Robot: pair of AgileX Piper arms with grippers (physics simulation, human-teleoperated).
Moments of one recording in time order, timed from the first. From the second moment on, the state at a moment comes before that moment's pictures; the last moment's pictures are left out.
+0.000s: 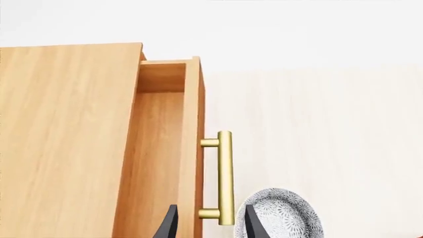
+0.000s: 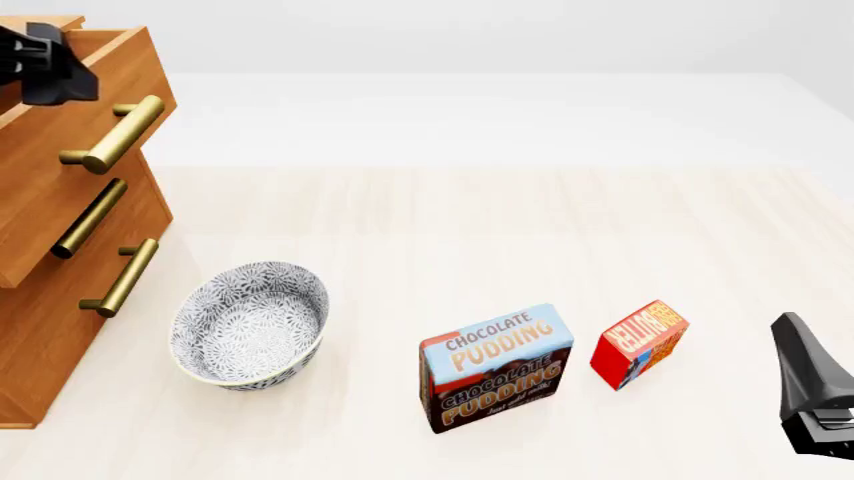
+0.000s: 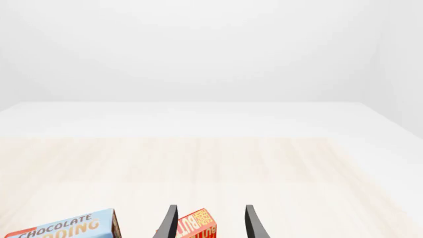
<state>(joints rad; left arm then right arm) 0.05 1.19 -1.31 0.86 0.07 0.00 0.01 0.00 0.00 0.00</state>
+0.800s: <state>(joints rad) 0.07 1.20 -1.27 0.81 0.08 0.00 0.01 0.00 0.00 0.00</state>
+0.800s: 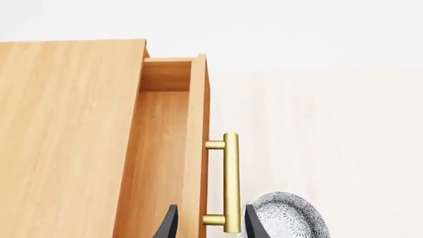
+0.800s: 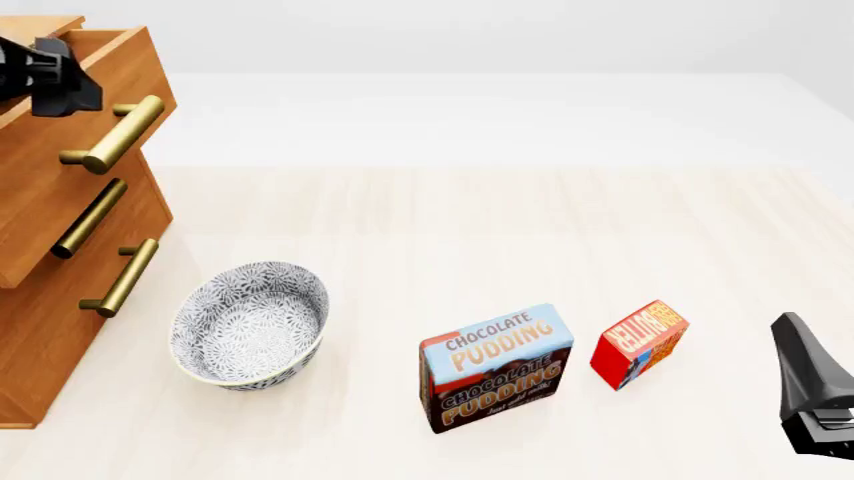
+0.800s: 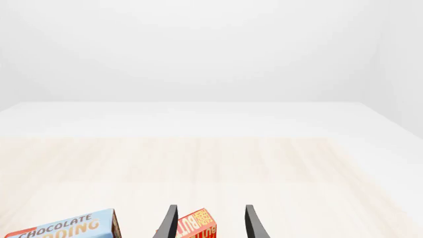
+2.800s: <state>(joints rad) 0.06 1.29 -1.19 0.65 0.03 0.00 0.01 0.00 0.00 0.00</state>
